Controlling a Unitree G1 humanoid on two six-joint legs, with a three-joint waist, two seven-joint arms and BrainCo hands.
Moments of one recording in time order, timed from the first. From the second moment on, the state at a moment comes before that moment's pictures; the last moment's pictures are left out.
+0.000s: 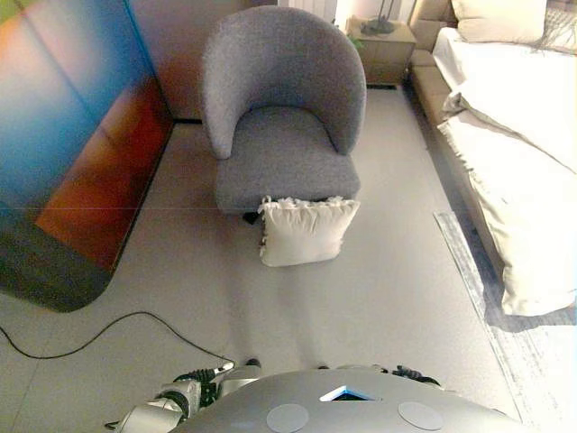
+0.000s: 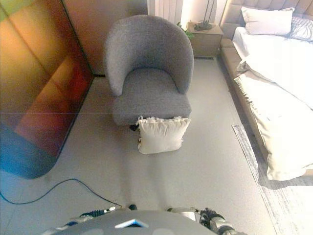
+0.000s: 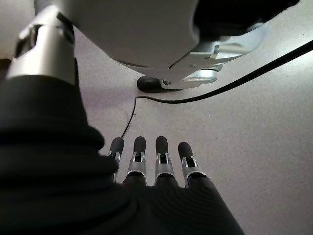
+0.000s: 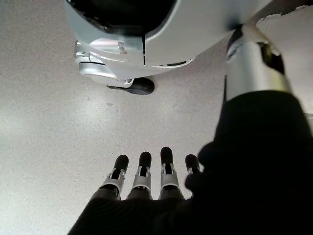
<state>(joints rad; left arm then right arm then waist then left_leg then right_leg) 0.02 0.23 -0.21 1.31 -0.33 0.22 0.09 0.07 -0.21 0.21 1.28 0.25 0.10 -0.03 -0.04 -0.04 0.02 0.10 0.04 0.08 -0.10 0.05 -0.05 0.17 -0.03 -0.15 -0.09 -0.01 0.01</state>
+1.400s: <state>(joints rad) 0.01 0.18 -0.15 1.36 -0.37 0.18 0.10 -0.04 -0.20 0.20 1.39 0.32 0.11 -0.09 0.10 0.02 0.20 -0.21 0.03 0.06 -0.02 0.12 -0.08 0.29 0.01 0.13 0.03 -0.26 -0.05</state>
